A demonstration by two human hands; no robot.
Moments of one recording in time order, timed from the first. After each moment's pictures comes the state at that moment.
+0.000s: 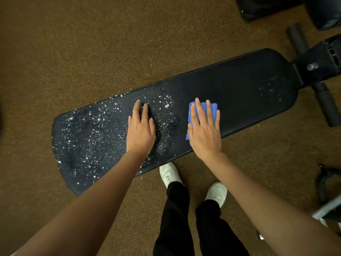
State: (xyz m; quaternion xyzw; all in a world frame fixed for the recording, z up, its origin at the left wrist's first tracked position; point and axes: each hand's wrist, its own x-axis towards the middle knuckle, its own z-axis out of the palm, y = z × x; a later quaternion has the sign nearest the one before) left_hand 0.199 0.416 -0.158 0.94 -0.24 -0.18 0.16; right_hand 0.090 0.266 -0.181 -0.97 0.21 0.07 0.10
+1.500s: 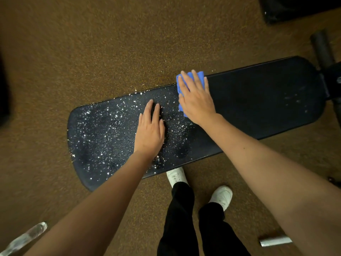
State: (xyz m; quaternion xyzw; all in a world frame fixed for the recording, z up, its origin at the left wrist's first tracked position) left_hand 0.215 0.442 -0.163 0.94 -0.26 -0.17 0.17; right_hand 0.214 0.263 -0.174 -0.98 0.10 0.11 0.14
